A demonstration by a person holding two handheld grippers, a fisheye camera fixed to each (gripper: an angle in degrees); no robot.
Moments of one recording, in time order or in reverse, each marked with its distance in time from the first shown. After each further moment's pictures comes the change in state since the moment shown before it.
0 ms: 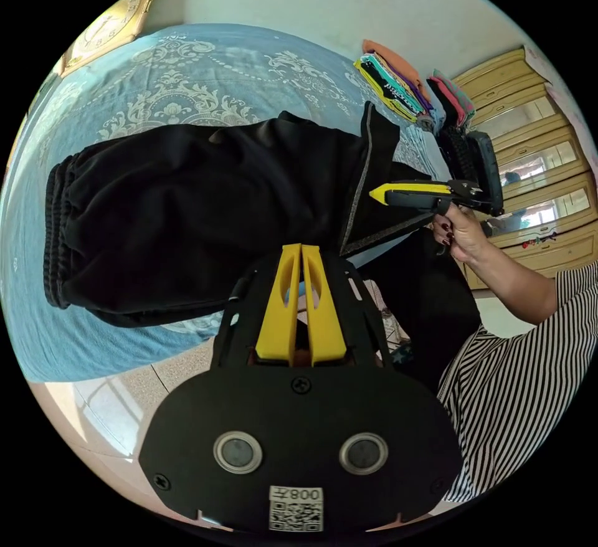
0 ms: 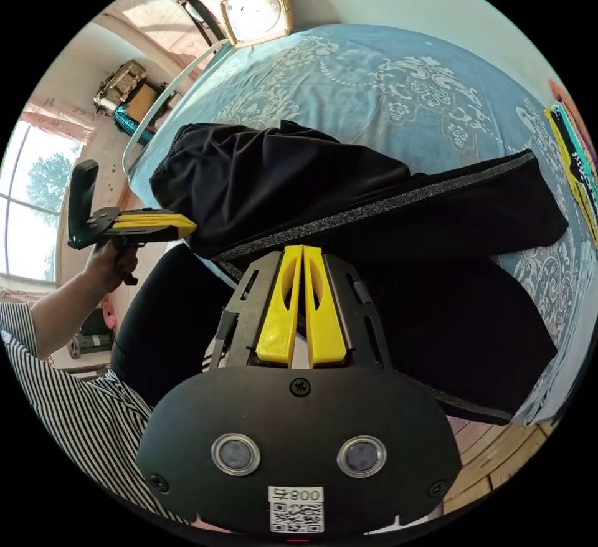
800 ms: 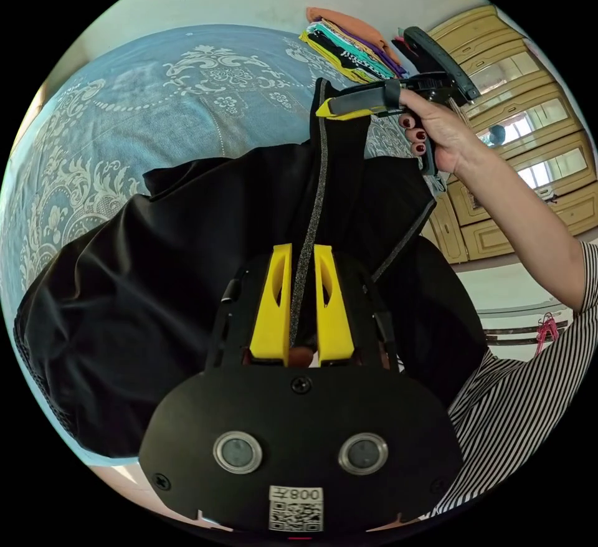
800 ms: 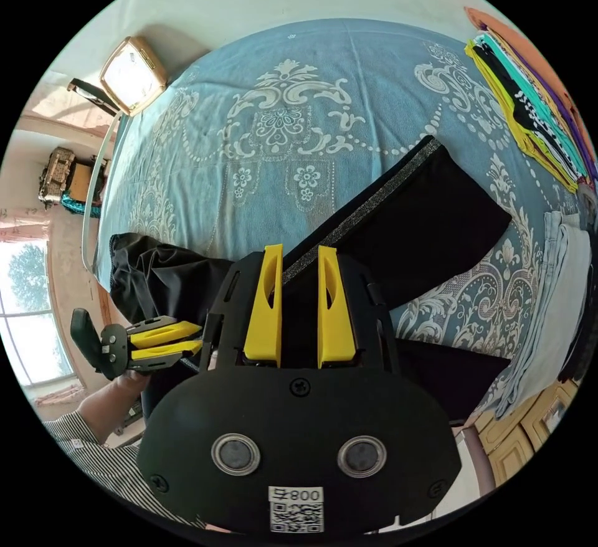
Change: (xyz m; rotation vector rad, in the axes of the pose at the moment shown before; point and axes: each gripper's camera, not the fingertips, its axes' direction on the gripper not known) left arm 0.108 -0.151 0.142 -0.123 0.027 0.182; right arm 0.086 -0.100 -0.187 -0.006 0.072 0.347
